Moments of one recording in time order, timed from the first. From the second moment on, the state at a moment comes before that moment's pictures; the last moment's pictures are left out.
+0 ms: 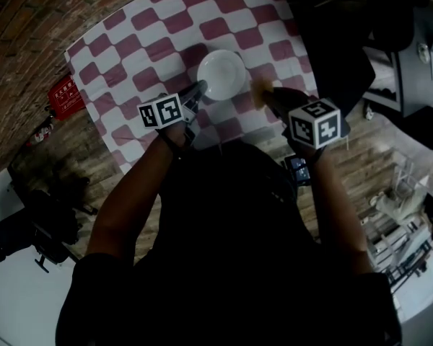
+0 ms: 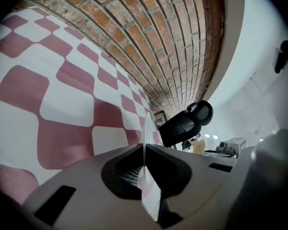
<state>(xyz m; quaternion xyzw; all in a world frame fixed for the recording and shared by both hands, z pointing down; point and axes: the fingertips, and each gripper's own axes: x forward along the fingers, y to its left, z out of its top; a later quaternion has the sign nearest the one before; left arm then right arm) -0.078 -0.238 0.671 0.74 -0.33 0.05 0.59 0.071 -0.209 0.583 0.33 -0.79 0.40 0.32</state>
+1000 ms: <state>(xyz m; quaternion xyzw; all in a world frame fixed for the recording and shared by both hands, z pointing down) -0.084 -0.233 0.724 0.71 -0.36 0.16 0.59 0.075 -0.201 0.599 0.33 -0.78 0.42 0.32</state>
